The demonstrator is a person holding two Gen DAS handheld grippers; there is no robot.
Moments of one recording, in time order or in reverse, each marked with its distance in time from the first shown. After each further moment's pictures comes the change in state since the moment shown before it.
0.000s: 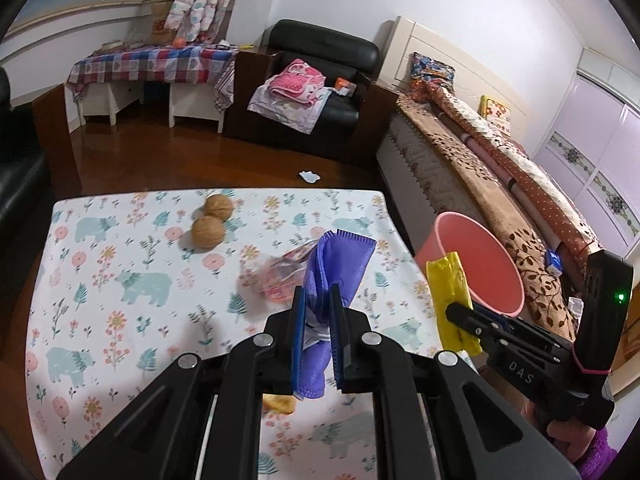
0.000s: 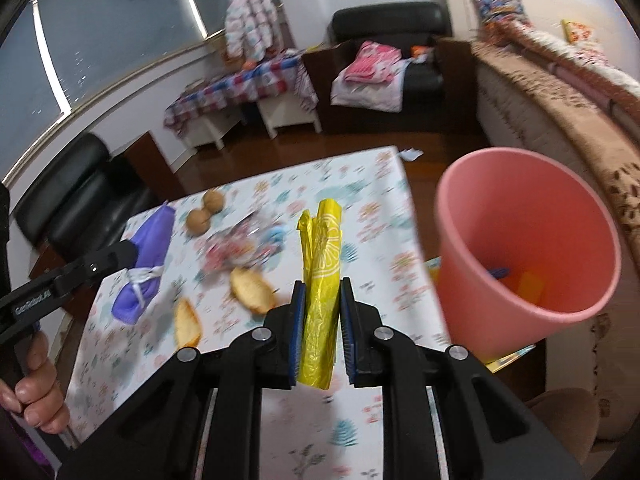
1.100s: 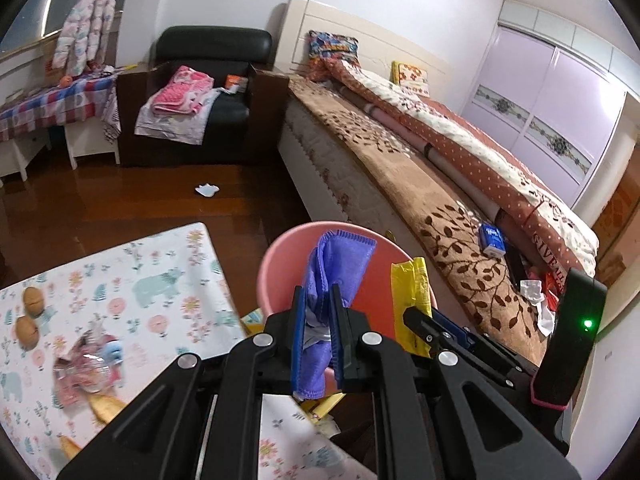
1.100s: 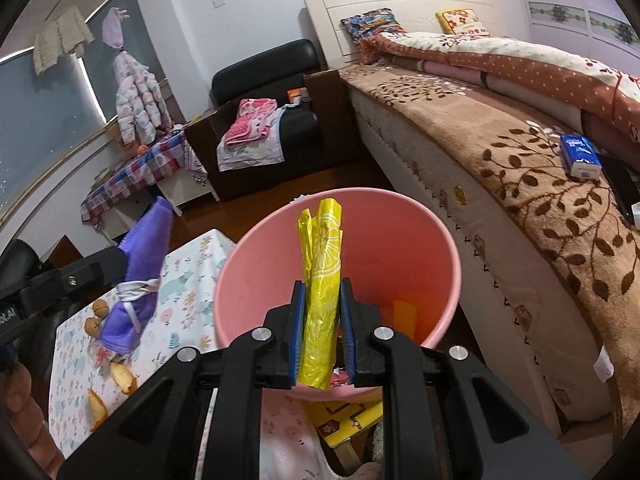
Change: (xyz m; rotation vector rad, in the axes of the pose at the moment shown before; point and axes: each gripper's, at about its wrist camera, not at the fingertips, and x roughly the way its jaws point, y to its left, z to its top) left arm 0.098 -0.195 0.043 0.224 0.046 -0.220; right arm -0.032 -0.154 0.010 0.286 -0.179 -0.245
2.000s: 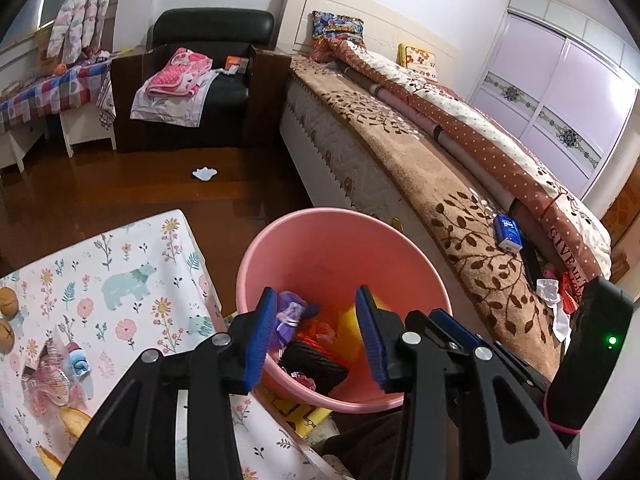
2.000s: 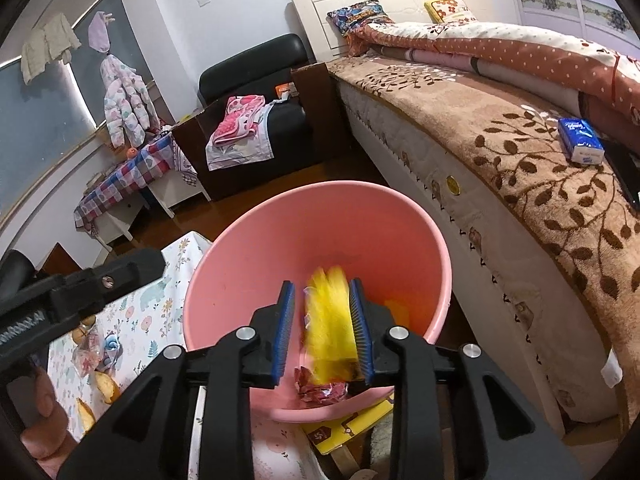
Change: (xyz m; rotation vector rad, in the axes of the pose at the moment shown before) left arm 0.048 -0.007 0.003 -0.009 0.048 0.017; right arm 0.021 -0.015 0.001 0.031 0.015 -0.016
